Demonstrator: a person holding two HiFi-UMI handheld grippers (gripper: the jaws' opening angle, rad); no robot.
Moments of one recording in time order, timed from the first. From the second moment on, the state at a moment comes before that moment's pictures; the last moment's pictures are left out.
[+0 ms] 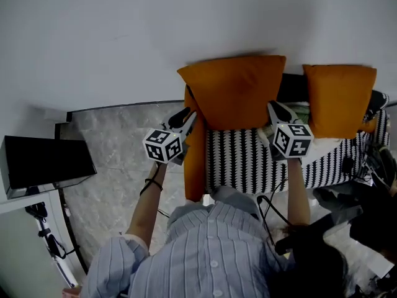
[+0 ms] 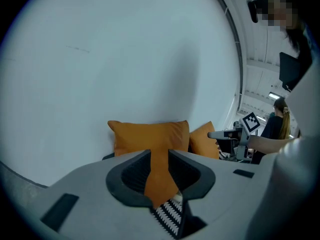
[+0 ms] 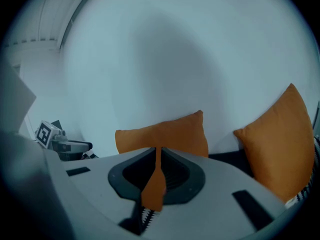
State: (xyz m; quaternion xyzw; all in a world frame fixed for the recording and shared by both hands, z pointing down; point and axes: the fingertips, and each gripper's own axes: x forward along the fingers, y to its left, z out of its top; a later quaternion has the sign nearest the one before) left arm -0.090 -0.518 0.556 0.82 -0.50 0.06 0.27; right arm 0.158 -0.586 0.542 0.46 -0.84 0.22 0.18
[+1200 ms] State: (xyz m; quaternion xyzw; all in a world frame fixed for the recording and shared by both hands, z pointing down) left arm -0.154 -0.641 0.601 0.77 -0.54 0.09 0.33; right arm 0.177 -0.723 0.552 0.43 -0.85 0.27 0.15
